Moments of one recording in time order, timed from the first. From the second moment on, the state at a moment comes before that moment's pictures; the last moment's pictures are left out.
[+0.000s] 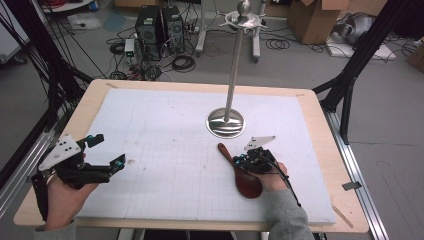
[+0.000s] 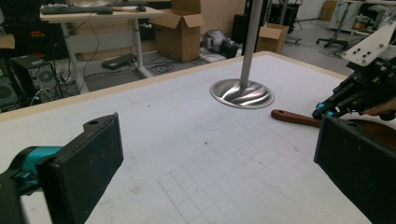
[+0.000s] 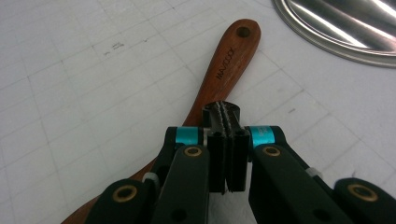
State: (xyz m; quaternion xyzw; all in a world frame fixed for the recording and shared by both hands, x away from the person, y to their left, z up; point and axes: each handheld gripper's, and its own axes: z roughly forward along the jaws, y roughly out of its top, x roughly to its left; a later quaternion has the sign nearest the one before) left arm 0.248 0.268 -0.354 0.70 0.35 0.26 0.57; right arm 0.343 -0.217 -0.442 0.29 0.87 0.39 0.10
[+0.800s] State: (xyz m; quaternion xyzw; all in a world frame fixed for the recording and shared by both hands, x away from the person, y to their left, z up) left arm 0.240 0.278 -0.354 0.69 0.36 0.26 0.57; right arm 0.343 -0.188 -0.439 0.24 0.89 0.37 0.09
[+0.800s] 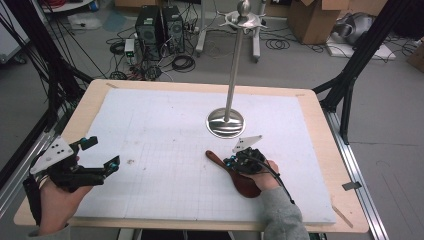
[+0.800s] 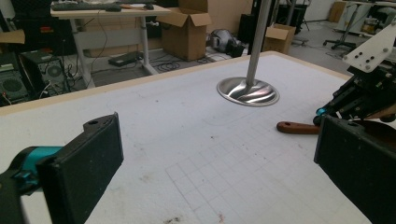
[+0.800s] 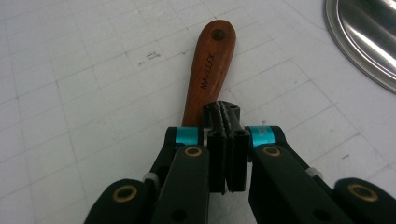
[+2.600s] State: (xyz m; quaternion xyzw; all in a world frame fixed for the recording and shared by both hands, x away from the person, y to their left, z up) left arm 0.251 0.270 -0.359 0.70 0.36 0.24 0.57; right arm 0.326 -0.178 -0.415 0.26 0.89 0.36 0.11
